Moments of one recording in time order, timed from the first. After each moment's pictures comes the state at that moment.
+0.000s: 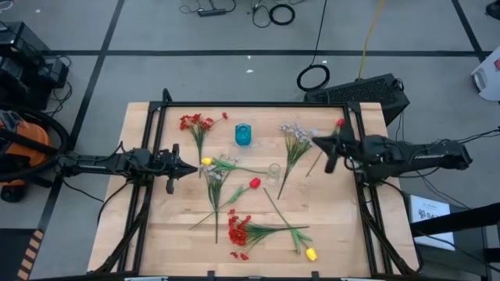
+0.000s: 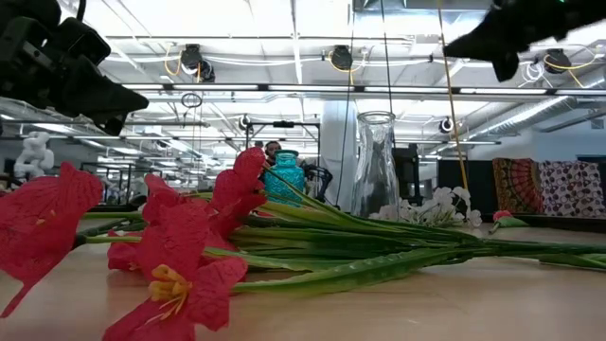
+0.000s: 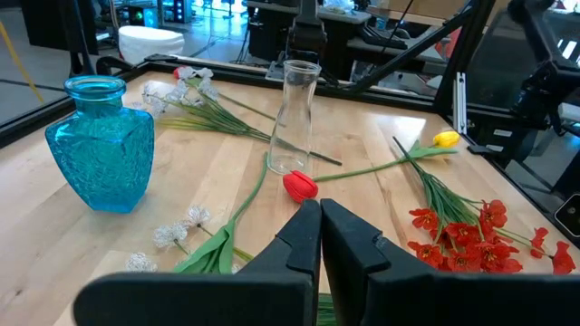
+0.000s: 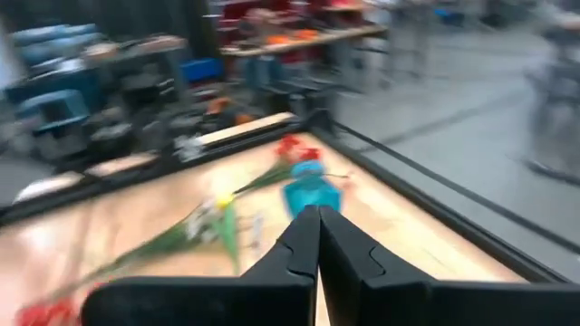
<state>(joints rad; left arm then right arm) -0.04 0.11 0.05 -0.11 -0.01 -0.15 0.06 0.57 0.55 -0.17 0.51 0.29</state>
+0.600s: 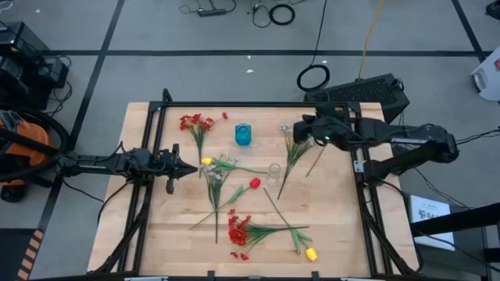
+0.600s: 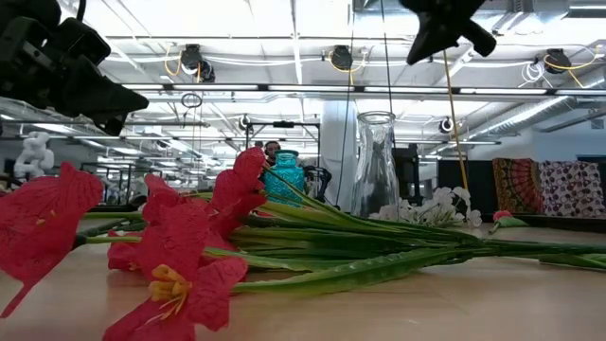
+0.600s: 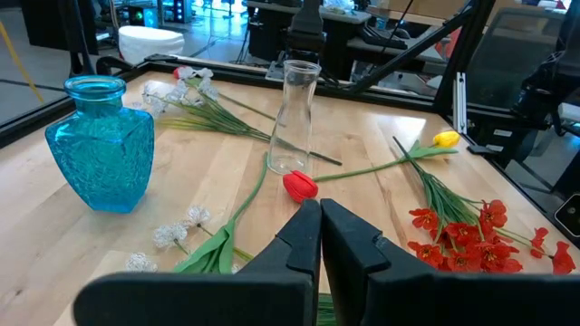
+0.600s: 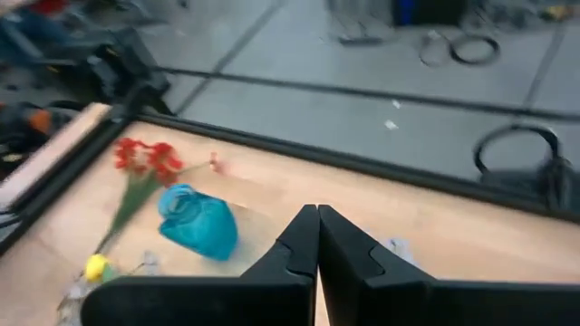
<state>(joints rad) -0.04 0.11 0.05 -0.11 -0.01 -0.15 -0.09 1.19 1.20 -0.80 0.73 0.91</state>
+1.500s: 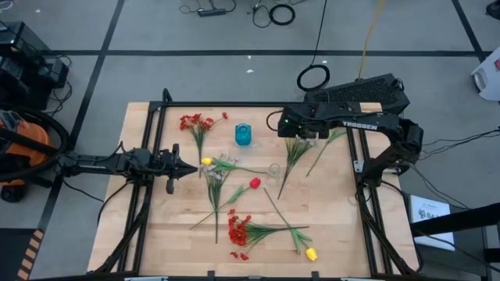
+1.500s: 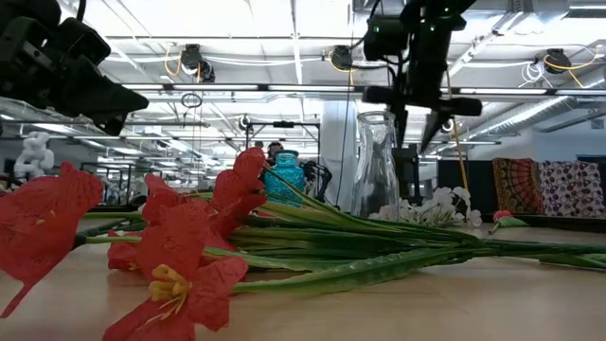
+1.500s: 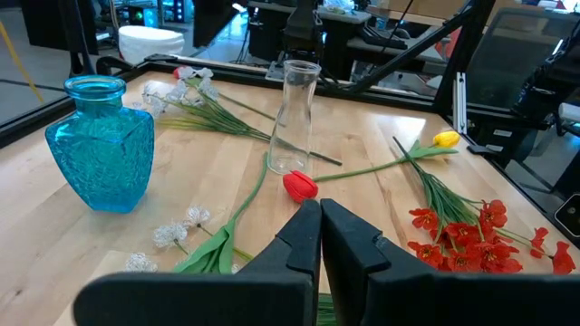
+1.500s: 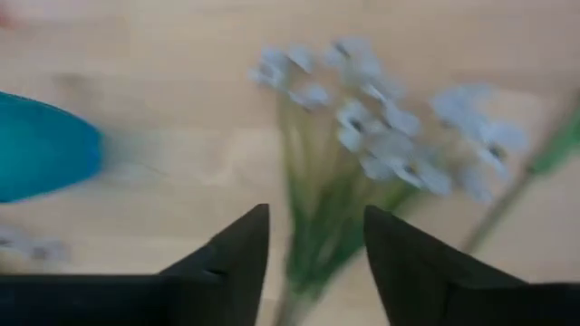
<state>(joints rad) -0.04 0.11 0.05 -0.11 -0.01 -0.15 -0.37 1.58 1.27 -1.04 0.22 1.22</state>
